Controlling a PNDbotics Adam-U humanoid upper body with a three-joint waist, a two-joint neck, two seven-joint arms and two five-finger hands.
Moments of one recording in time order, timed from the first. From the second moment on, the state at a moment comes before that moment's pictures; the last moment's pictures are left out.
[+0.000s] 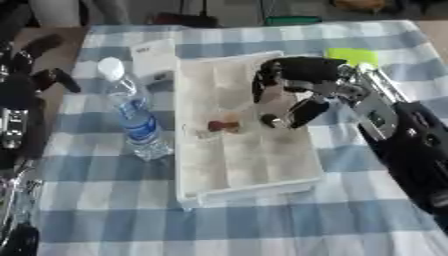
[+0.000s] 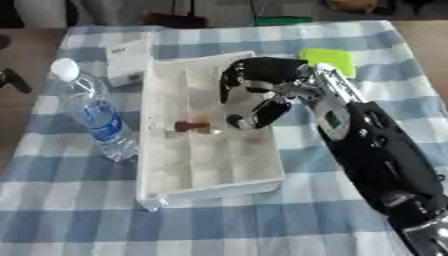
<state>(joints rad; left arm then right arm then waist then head) -0.17 0.21 0.02 -1.98 0.24 -0.32 -0.11 -0.83 -0.33 0.34 -1.21 0.78 -0.59 0.53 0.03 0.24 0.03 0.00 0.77</state>
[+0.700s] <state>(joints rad) -0.16 0.21 0.02 -1.98 0.24 -0.32 -0.11 -0.79 -0.37 0.30 -1.29 0.66 -0.55 0.54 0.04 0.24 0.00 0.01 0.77</state>
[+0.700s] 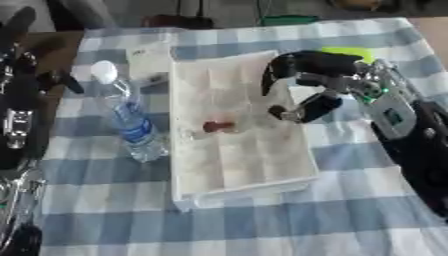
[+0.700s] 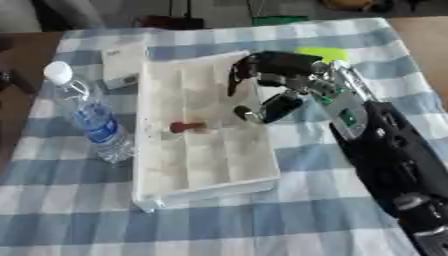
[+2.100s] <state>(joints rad) -0.14 0.21 0.04 -1.98 0.22 -0.32 -0.09 -0.39 -0.51 0.03 -1.74 0.24 -0.20 0.45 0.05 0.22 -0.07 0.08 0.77</state>
